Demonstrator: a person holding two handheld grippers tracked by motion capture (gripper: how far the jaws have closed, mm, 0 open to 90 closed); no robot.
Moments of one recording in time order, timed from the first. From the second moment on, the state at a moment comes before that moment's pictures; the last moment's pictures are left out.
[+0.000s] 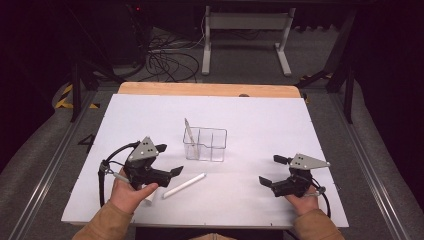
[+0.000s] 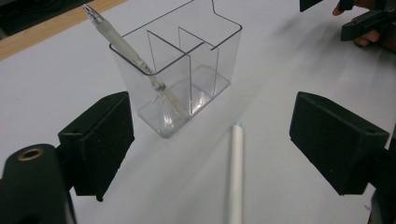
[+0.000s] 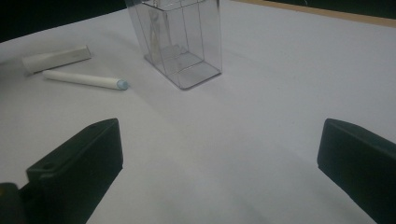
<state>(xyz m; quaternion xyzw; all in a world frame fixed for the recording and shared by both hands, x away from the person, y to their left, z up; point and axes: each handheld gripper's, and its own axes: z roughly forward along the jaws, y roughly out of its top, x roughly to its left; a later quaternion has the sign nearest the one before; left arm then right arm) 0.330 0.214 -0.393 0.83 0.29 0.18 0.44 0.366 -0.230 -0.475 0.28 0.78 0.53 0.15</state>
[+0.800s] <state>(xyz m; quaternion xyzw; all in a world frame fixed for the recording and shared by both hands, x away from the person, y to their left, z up) 0.347 0.180 -0.396 0.85 0.29 0.16 0.42 0.366 -0.230 -0.475 0.27 0.78 0.54 0.14</state>
